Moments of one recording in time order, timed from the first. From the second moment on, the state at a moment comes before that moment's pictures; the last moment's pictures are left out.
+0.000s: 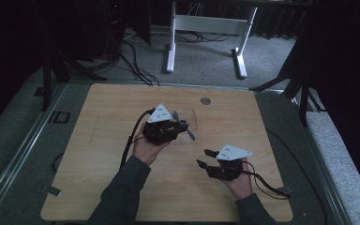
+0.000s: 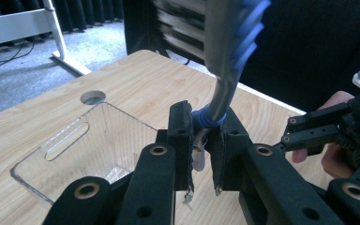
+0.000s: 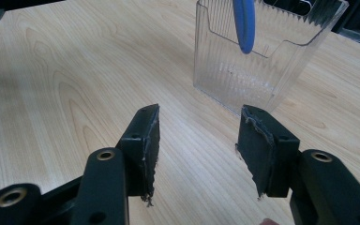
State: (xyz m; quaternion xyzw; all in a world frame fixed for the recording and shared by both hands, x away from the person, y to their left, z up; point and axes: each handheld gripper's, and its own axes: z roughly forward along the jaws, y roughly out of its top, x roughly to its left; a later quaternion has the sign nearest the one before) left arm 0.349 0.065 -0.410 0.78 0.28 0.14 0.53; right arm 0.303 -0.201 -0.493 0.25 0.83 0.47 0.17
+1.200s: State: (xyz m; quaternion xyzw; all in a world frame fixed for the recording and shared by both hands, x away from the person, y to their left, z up) left arm 0.358 0.072 -0.406 0.77 0.30 0.15 0.53; right arm 0.303 -0.199 -0.496 0.25 0.84 0.46 0.17
